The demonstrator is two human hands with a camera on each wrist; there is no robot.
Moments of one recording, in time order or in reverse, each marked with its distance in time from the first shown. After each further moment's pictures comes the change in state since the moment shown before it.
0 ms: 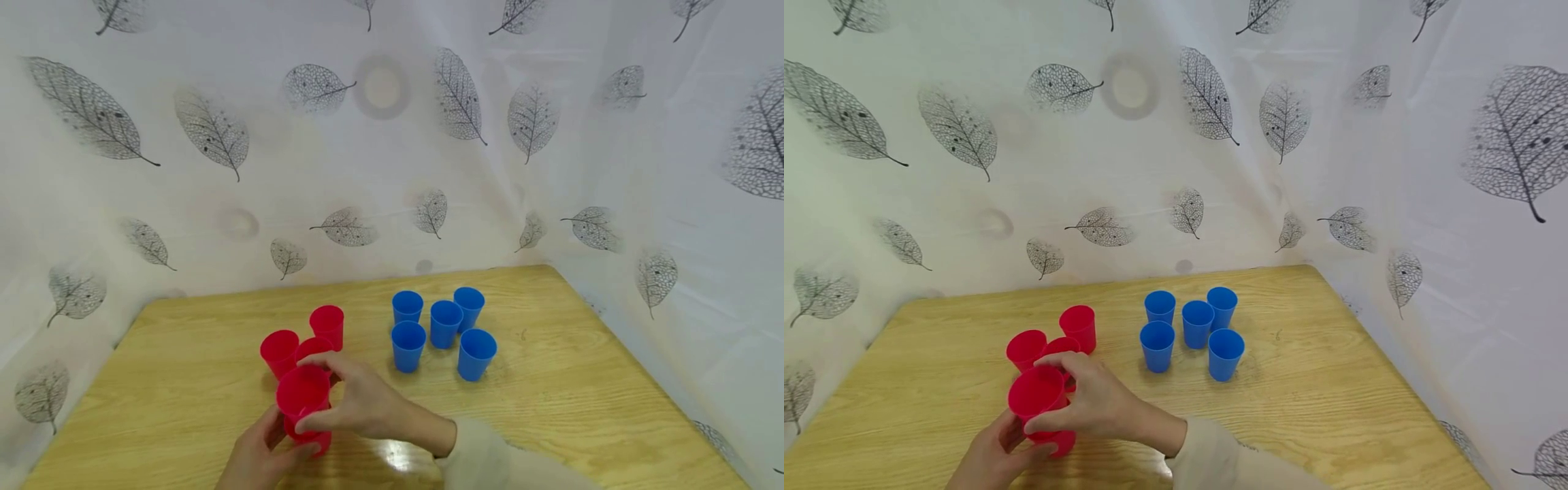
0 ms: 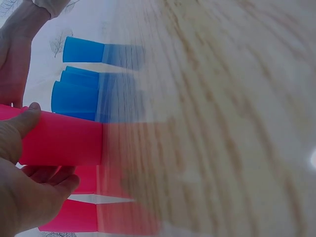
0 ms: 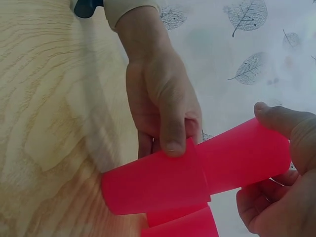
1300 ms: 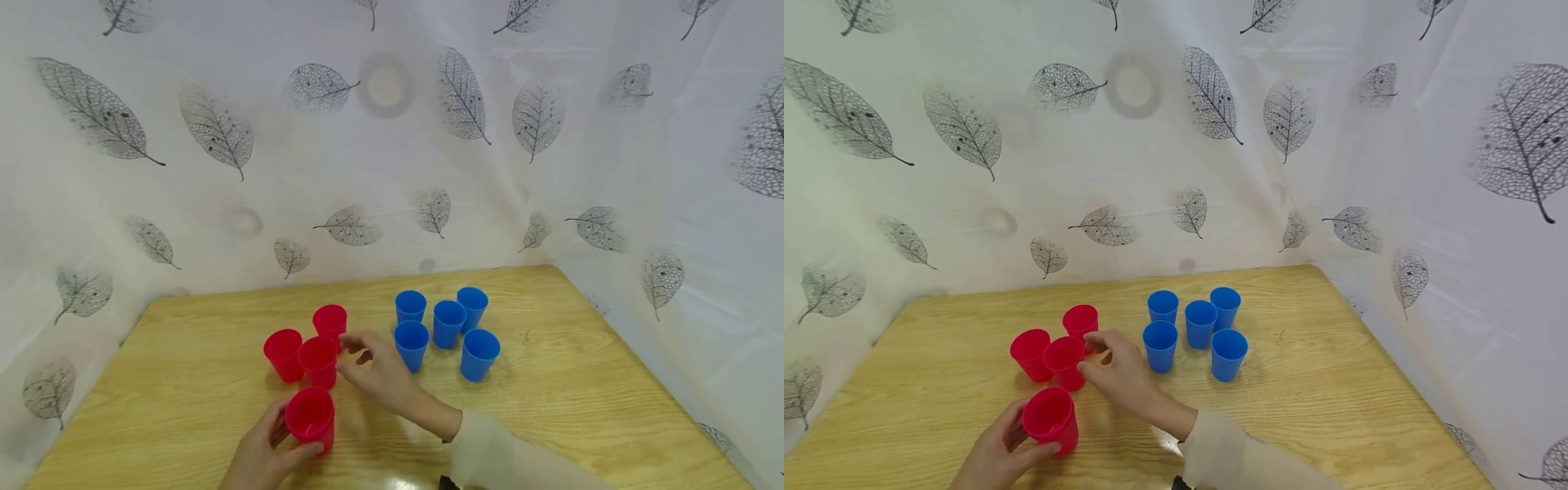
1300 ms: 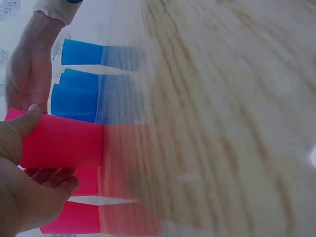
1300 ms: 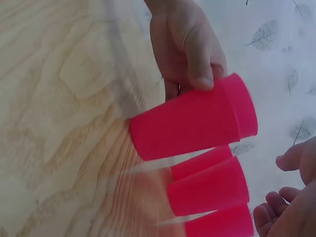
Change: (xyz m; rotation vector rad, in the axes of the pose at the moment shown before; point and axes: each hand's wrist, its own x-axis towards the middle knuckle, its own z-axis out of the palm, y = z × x) left_hand 0.001 -0.001 0.002 0.025 0.046 0.016; right_hand 0.001 0.042 -0.009 0.000 0.288 0.062
